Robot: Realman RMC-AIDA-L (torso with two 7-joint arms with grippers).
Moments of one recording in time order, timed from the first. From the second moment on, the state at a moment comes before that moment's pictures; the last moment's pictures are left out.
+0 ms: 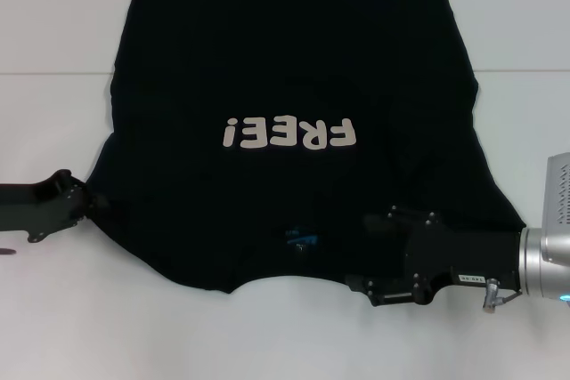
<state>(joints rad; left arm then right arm) -0.62 -1.91 0.48 0.48 2.39 1.22 -2.64 0.54 2.09 -1.00 -0.52 -1.85 -1.30 1.07</state>
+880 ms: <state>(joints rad) -0.62 -1.91 0.48 0.48 2.36 1.23 -2.53 0.64 1.87 -0.63 -0.89 -2.33 -1.64 2.56</state>
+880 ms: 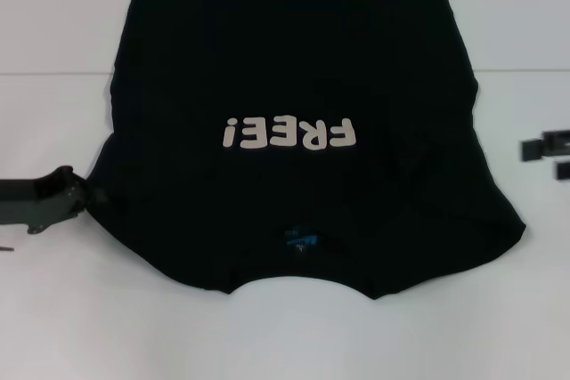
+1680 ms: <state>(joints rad) -0.62 -1.91 0.48 0.51 2.36 1.23 -2.48 0.72 1.87 -0.65 -0.67 -2.58 -1.49 2.56</state>
